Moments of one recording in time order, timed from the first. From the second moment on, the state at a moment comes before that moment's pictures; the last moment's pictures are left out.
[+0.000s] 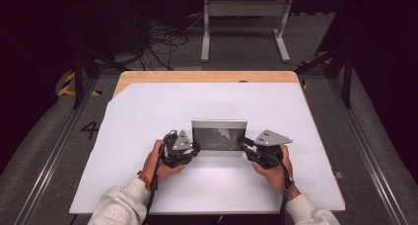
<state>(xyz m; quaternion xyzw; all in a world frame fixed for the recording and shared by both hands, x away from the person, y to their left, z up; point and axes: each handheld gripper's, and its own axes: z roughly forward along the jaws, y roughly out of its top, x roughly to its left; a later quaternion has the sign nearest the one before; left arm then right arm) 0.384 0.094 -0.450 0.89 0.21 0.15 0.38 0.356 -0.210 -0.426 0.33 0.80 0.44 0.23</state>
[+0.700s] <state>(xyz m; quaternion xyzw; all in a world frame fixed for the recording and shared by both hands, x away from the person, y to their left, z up) 0.384 0.105 -0.437 0.86 0.22 0.17 0.43 0.359 -0.214 -0.423 0.33 0.80 0.45 0.24</state>
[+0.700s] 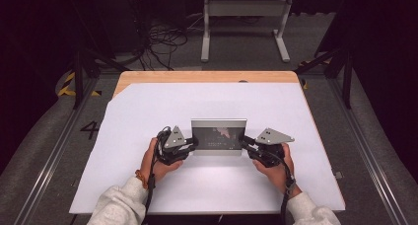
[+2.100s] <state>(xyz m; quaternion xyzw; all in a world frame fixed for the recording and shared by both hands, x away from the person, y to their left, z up) 0.354 0.136 -0.430 0.86 0.21 0.17 0.43 0.337 -0.228 -0.419 0.30 0.82 0.43 0.23</state>
